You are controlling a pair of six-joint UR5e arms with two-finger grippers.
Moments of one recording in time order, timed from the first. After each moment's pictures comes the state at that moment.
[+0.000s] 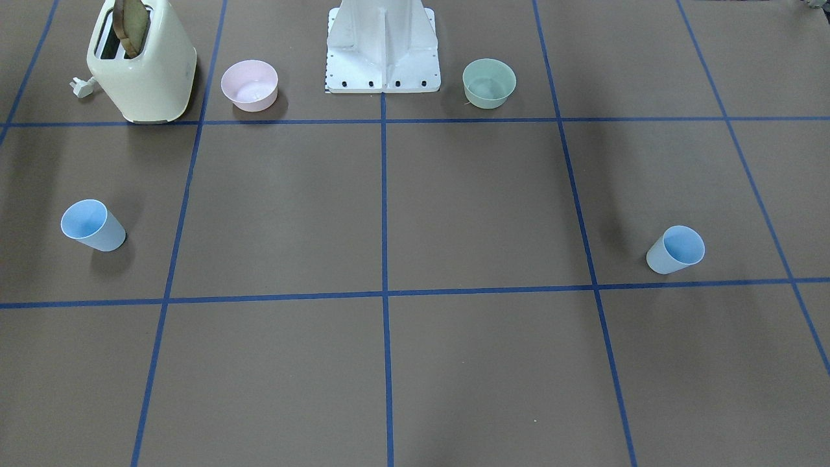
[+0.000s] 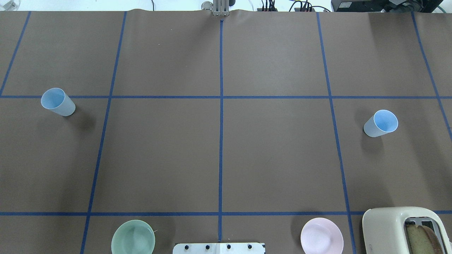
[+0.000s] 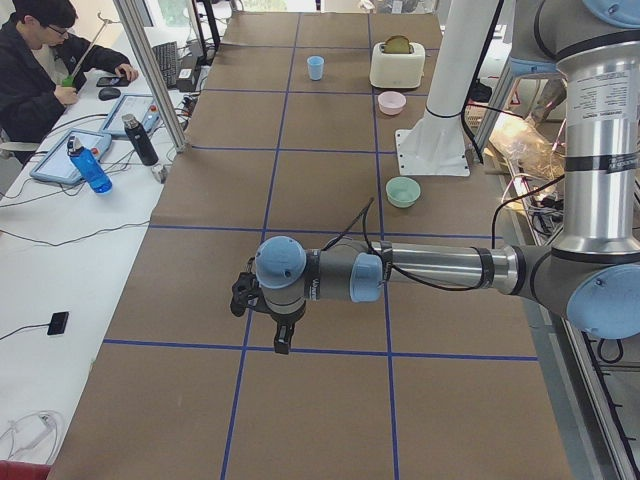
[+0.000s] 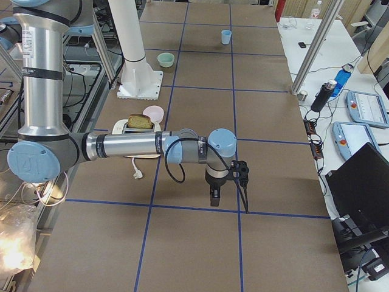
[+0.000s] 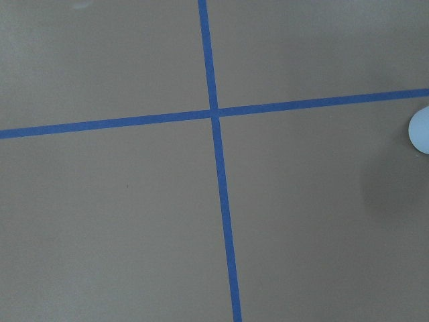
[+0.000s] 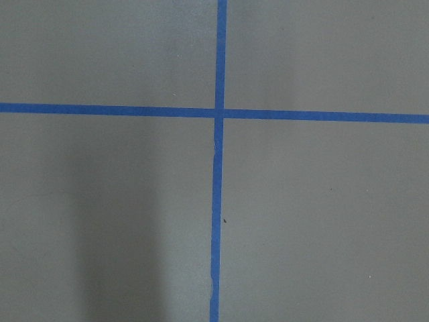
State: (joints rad) left arm -1.60 -1.48 -1.70 -1.58 -2.43 0.10; right arm 1.53 -1.64 1.73 -1.64 2.28 0.04
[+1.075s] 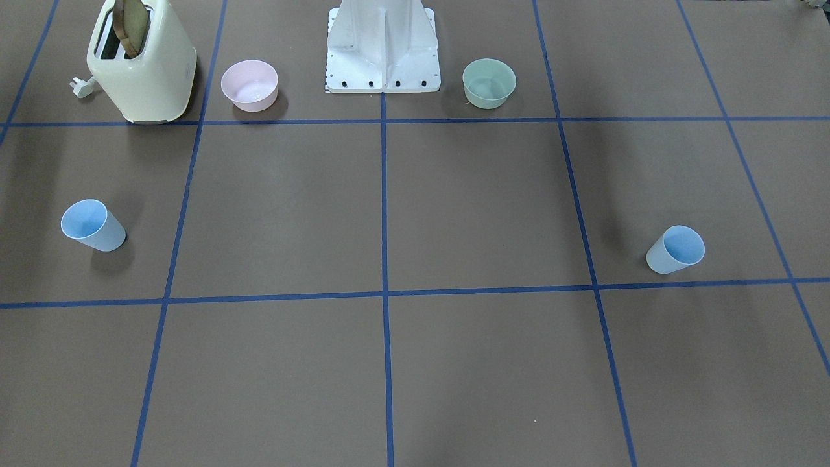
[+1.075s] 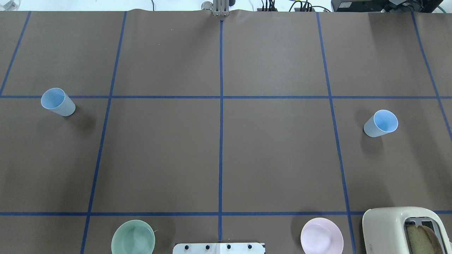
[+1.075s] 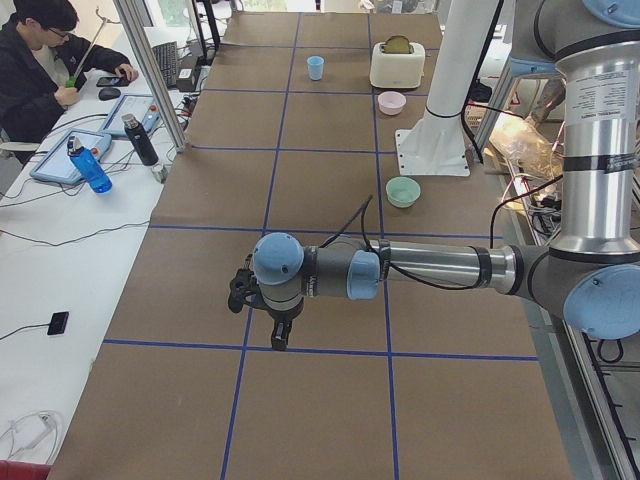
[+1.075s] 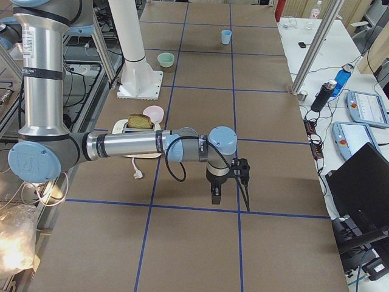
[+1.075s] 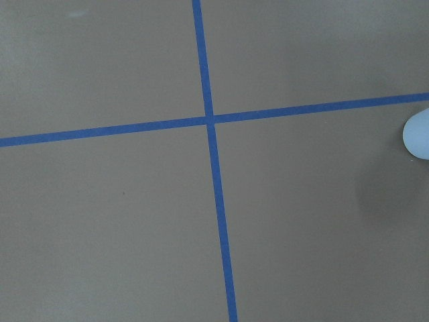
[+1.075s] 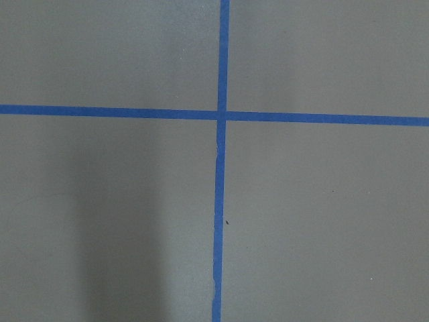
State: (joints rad) left arm -1.59 -1.51 -1.70 -1.58 -2.44 0.09; right arm 1.53 -1.63 1.75 -1.62 2.30 0.04
